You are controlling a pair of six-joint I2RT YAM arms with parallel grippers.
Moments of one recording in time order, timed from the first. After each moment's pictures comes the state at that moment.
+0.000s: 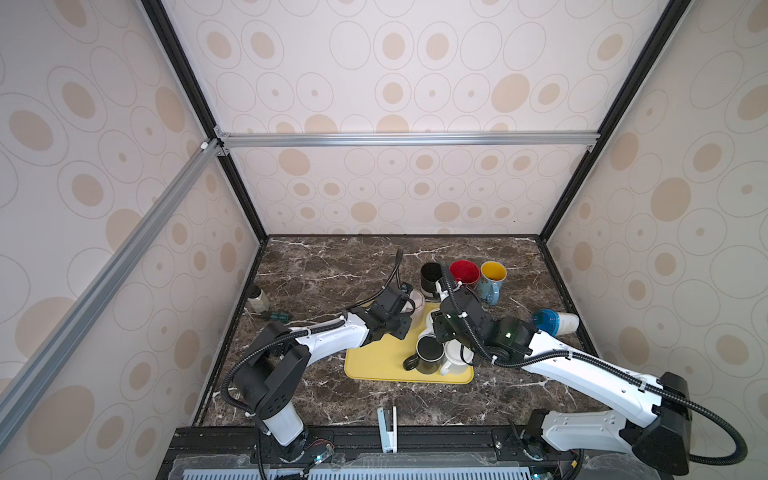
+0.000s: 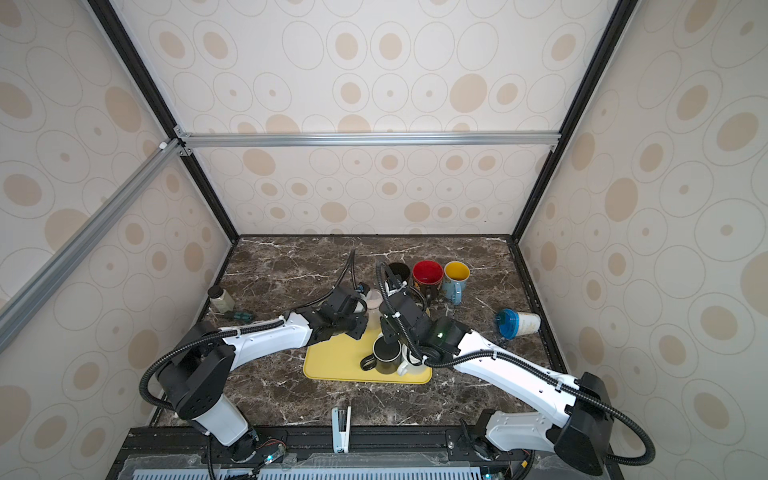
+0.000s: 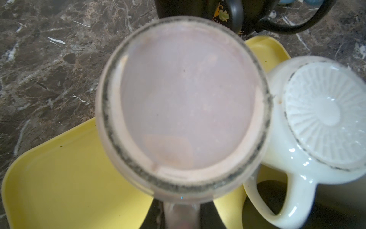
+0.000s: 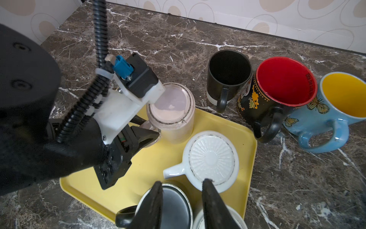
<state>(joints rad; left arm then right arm) -0.76 1.66 0.99 -0.20 -0.09 -0.20 0.93 1.22 1.03 -0.56 0.41 0.43</state>
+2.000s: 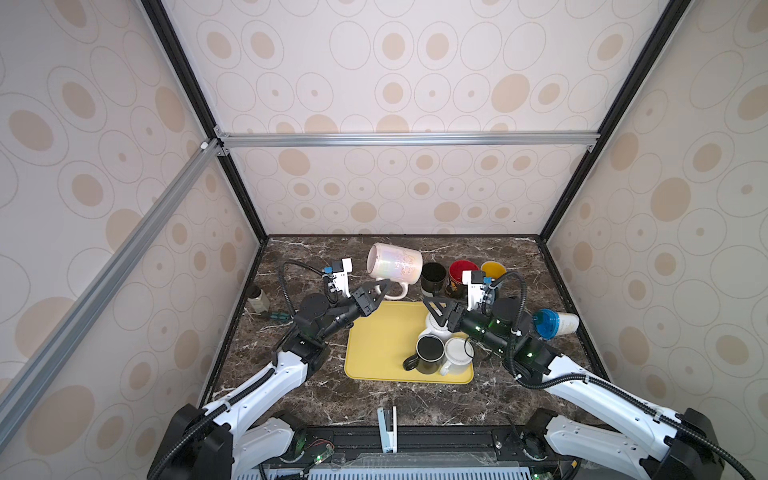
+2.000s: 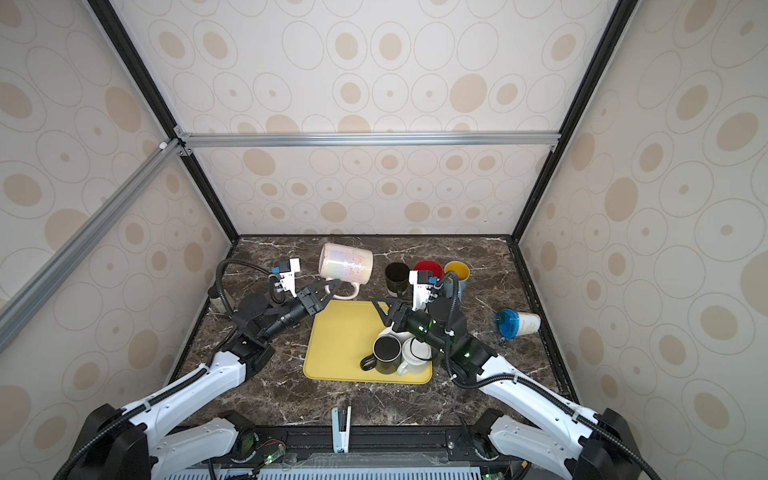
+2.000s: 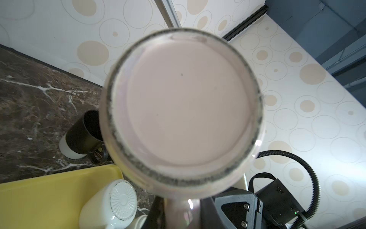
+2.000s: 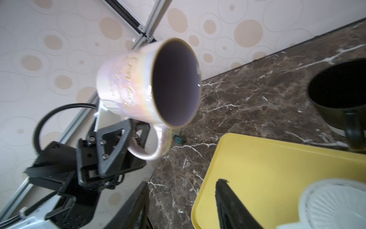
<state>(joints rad) -0.48 1.11 0.57 0.68 0.43 -1.07 0.71 1.02 0.66 0.29 -0.18 0.83</state>
